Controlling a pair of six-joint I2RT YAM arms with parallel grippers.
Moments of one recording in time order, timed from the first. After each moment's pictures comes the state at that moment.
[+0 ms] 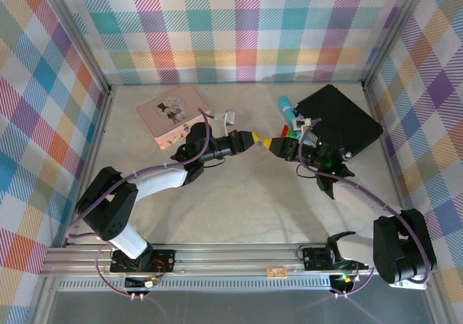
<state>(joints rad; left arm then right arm) -0.68 1.59 0.89 0.63 0.51 -0.99 0.28 1.20 0.56 0.54 -0.82 0.83</state>
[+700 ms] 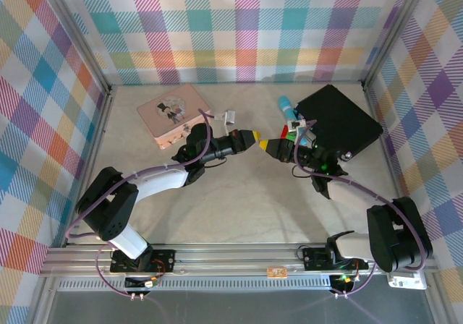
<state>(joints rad) -0.69 1.59 0.89 0.68 0.47 -1.00 0.32 1.28 0.52 0.71 -0.86 0.93</state>
